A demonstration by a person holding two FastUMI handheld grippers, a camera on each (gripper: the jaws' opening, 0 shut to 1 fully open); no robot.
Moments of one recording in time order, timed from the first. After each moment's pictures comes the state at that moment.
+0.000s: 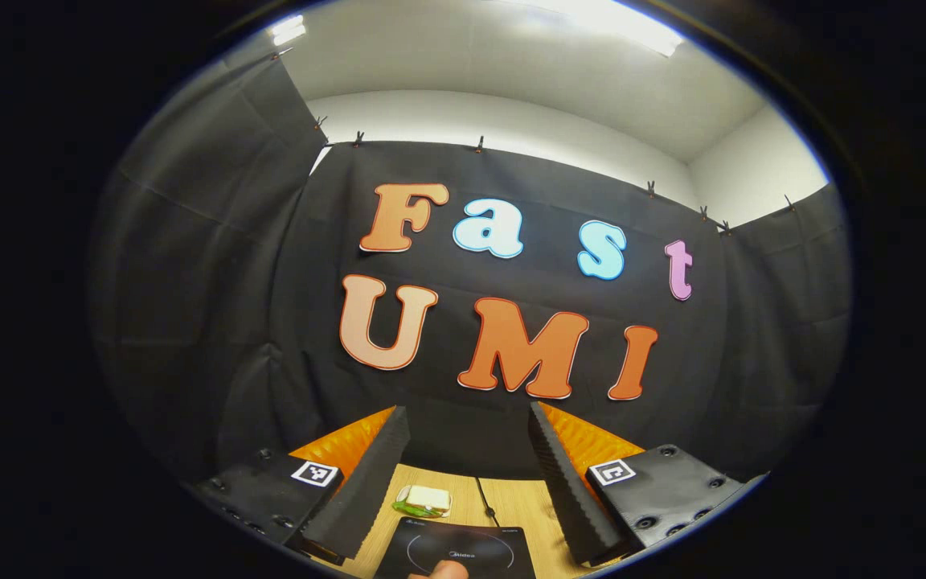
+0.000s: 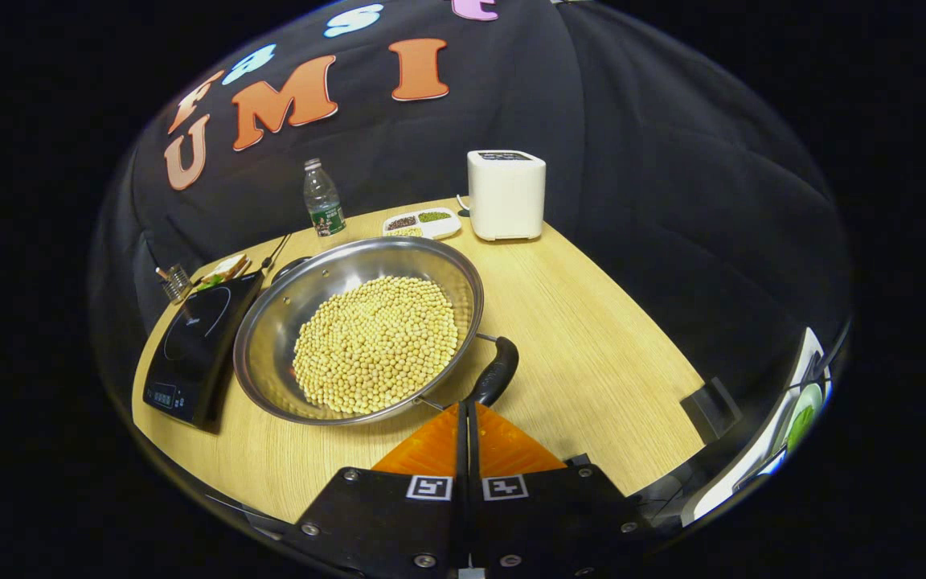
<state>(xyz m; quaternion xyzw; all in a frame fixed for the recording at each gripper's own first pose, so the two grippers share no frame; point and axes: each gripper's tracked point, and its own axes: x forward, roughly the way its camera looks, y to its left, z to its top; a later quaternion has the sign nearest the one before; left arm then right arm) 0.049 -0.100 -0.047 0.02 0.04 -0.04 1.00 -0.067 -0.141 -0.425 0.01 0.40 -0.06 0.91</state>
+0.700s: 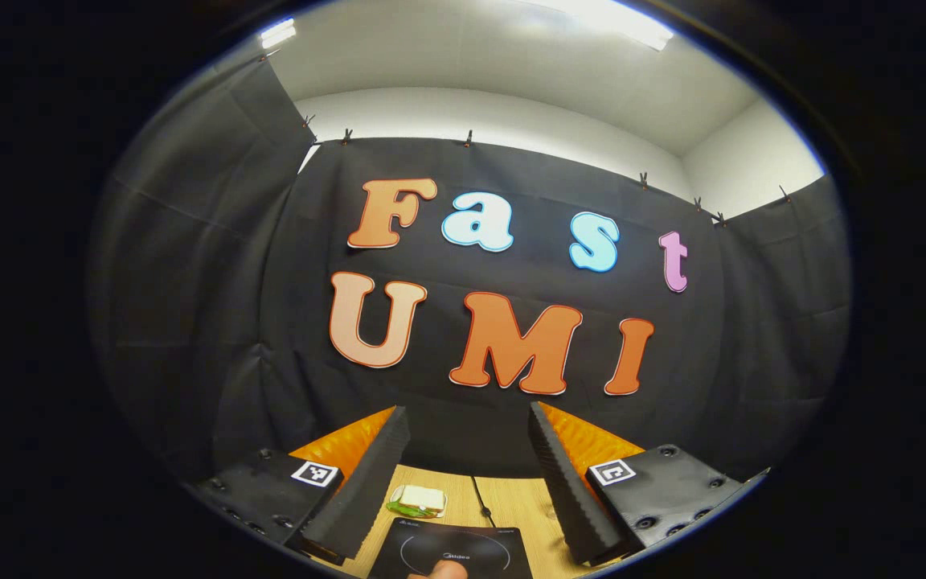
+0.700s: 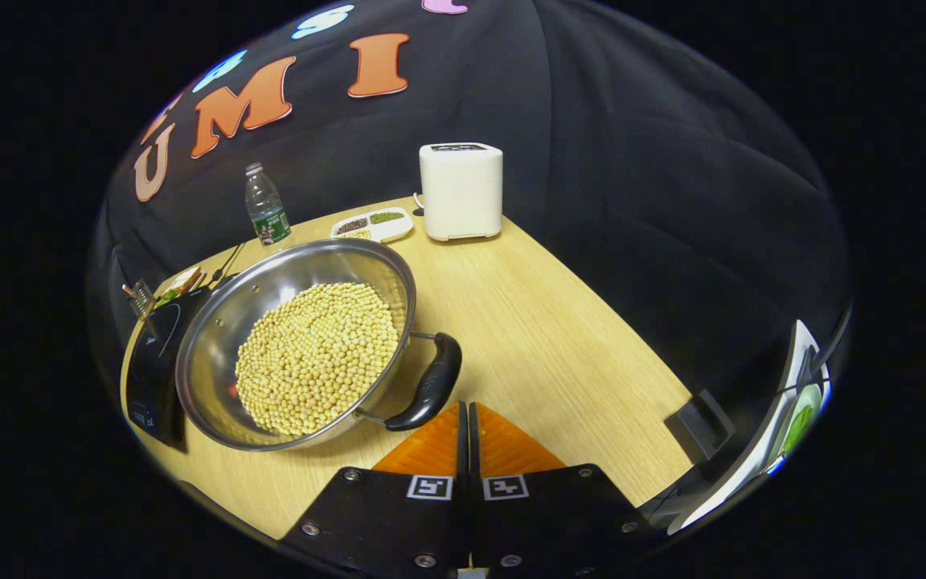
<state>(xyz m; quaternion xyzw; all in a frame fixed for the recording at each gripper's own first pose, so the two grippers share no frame) 0.064 -0.119 -0.061 0.02 0.06 -0.05 1.00 -0.042 -0.190 -0.449 0.00 0.40 -0.13 0.91</state>
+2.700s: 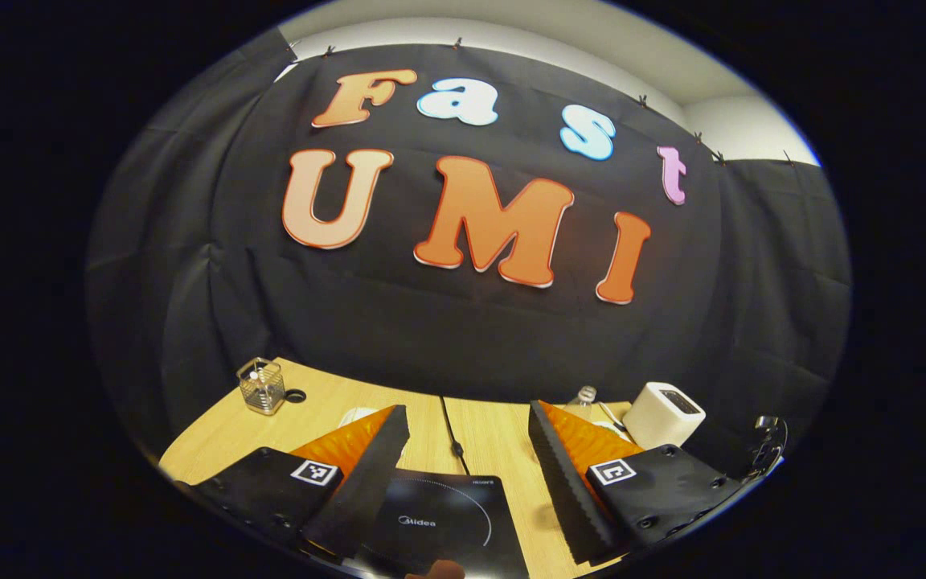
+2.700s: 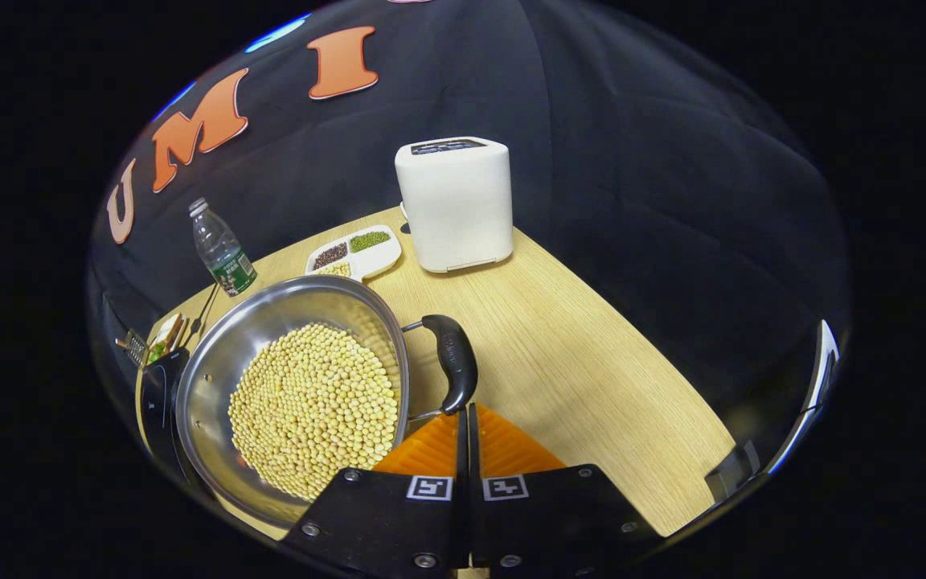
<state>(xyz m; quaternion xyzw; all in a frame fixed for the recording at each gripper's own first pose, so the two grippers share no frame) 0.097 -0.161 -0.300 0.01 0.24 -0.09 0.97 0.055 -0.194 -0.461 0.06 0.42 -0.14 0.90</state>
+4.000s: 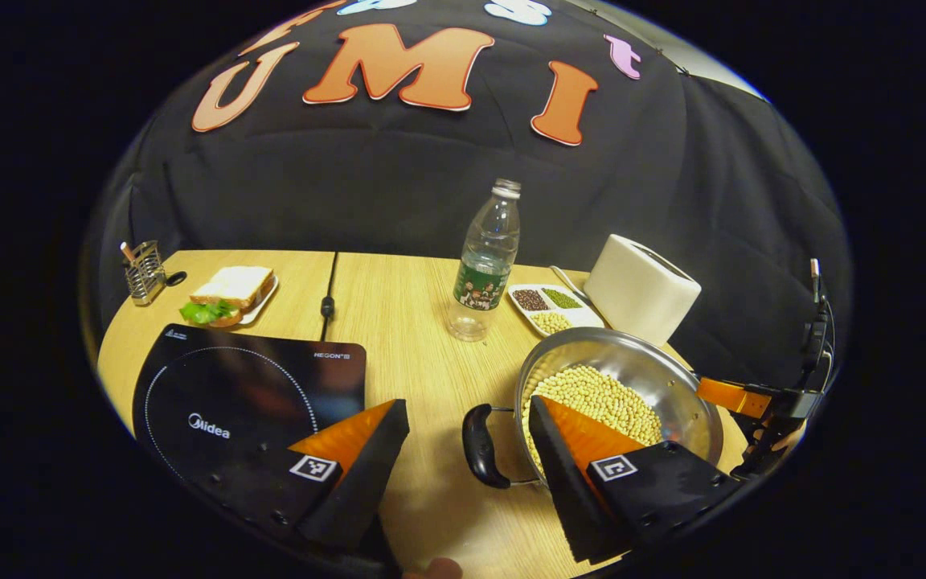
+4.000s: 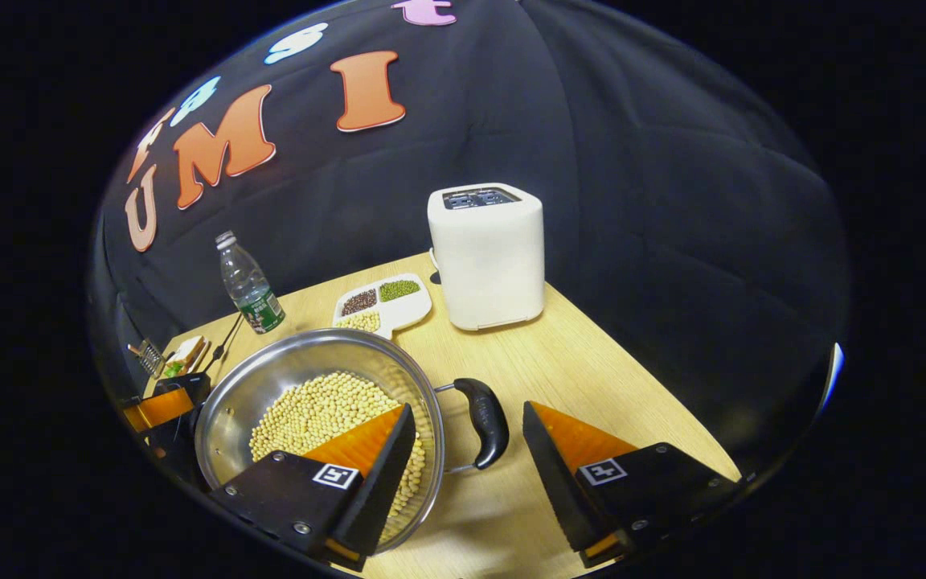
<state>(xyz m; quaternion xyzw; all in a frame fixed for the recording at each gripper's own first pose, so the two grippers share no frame) 0.034 -0.302 -0.549 0.04 0.40 -0.16 0.90 0.102 -0.187 -0.445 0.06 0.35 -0.10 0.93</state>
